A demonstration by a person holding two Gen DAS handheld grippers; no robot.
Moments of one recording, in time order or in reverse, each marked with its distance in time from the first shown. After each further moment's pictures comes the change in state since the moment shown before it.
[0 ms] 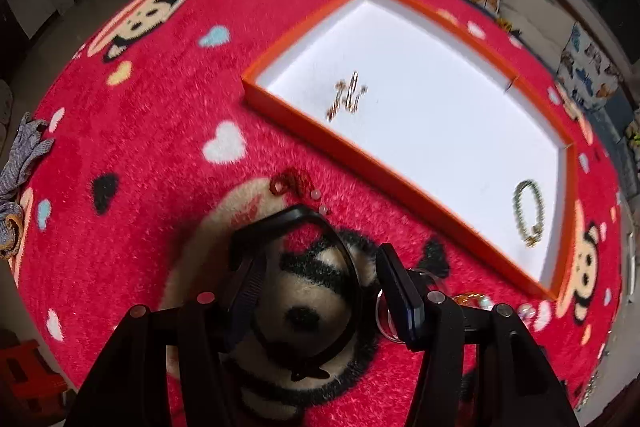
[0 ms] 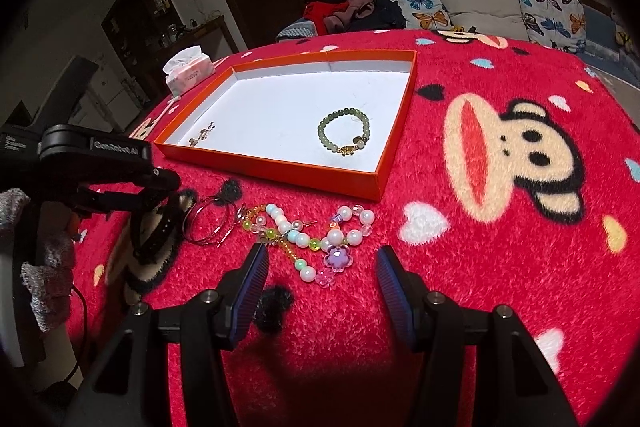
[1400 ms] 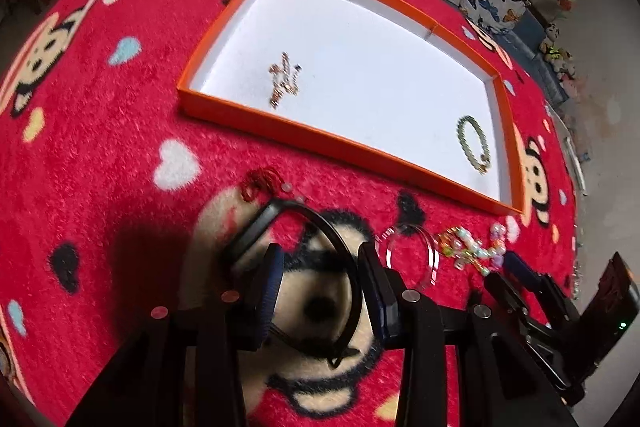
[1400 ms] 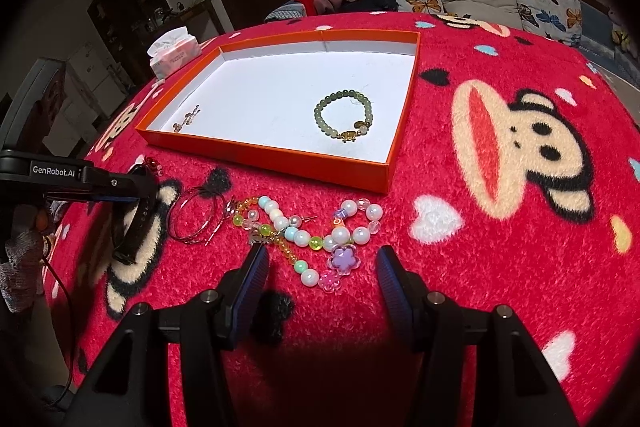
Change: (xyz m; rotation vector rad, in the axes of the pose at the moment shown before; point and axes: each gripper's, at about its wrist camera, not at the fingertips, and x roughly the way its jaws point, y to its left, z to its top) left arm -0.001 0.029 0.016 0.303 0.107 -0.323; right arm 0.019 0.009 0.003 -0.005 0.062 -0.060
